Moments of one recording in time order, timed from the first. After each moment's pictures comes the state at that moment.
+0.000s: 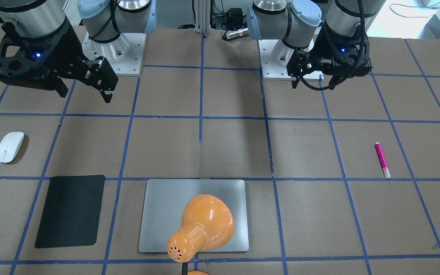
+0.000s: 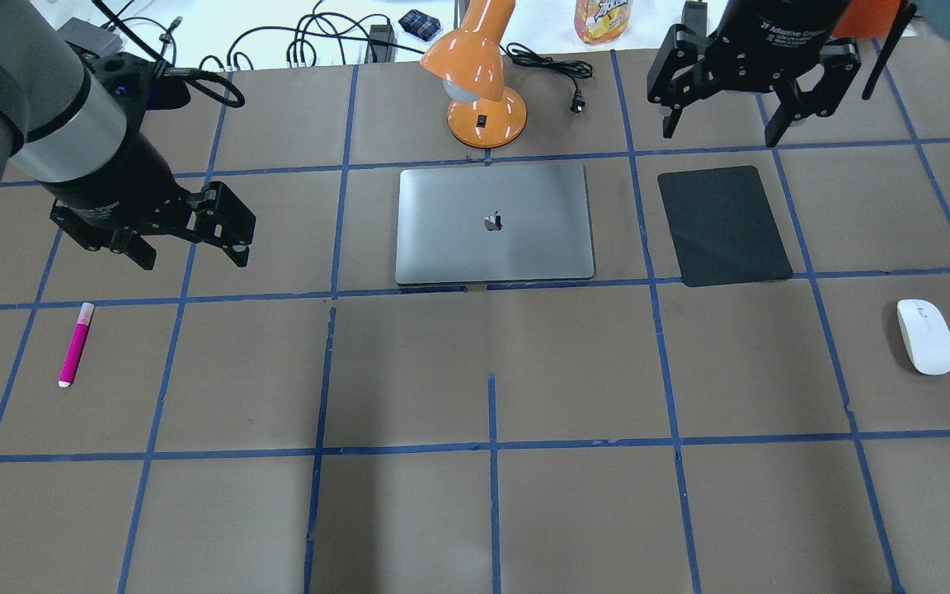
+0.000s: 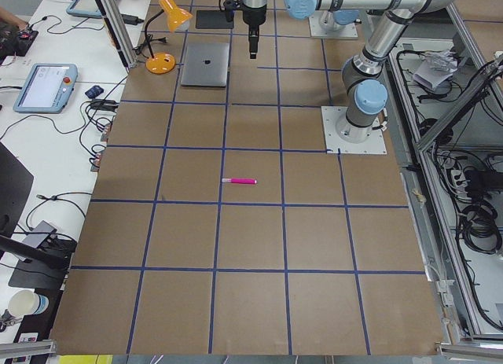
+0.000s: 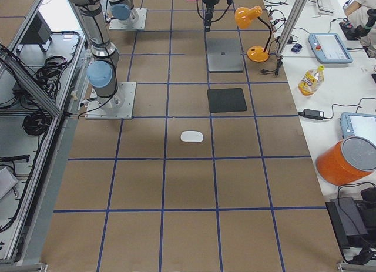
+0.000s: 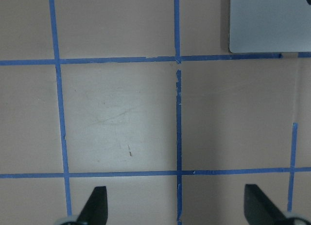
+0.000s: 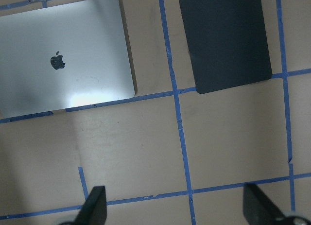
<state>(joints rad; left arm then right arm) -1.51 -1.43 -1.72 -1.56 1.57 0.08 1.59 -1.49 1.38 -1.46 -1.54 0.17</state>
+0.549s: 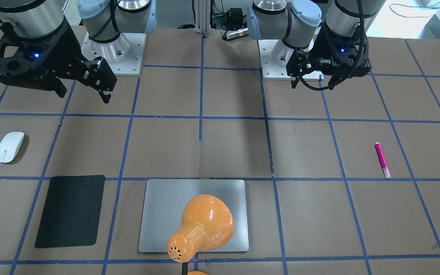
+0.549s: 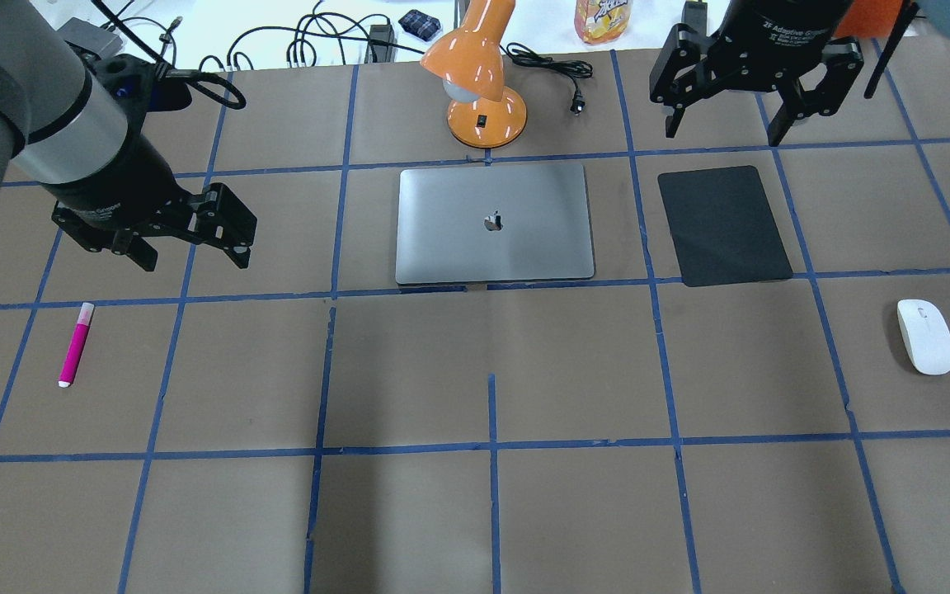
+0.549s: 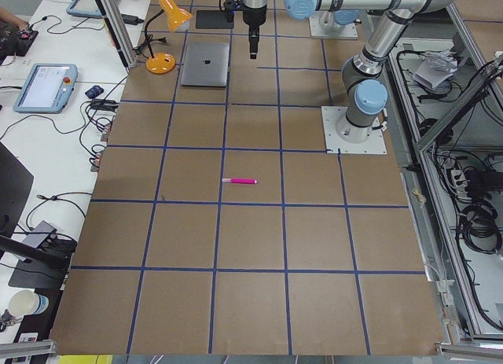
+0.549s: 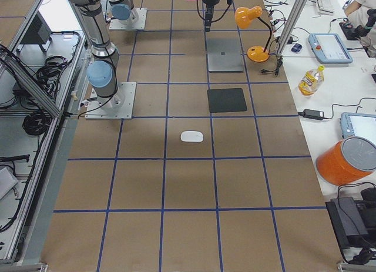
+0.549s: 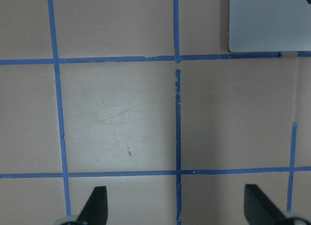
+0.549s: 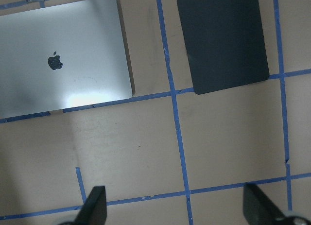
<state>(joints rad) -1.51 -1.43 -1.73 -1.56 1.57 0.08 1.59 -1.49 1.38 -1.46 -1.55 0.17</state>
